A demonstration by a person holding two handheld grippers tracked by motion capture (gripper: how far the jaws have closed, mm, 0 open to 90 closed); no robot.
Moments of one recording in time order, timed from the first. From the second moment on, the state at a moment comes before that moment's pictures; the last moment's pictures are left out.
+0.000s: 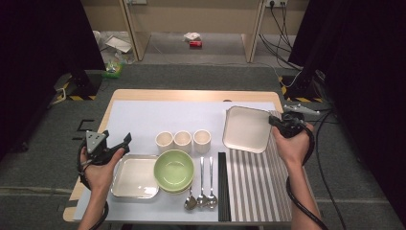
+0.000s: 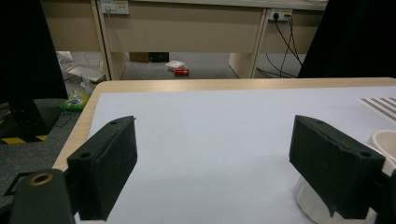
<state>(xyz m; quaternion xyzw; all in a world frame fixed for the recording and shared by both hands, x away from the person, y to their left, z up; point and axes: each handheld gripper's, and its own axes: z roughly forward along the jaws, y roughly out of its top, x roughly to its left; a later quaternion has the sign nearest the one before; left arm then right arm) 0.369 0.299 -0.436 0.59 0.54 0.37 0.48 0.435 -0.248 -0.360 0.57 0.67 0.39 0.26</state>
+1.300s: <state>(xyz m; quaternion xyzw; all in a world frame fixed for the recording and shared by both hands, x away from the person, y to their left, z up) 0.369 0.303 -0.440 0.59 0.55 0.36 0.47 0.446 -0.272 -0.405 0.61 0.69 0.33 0.21</state>
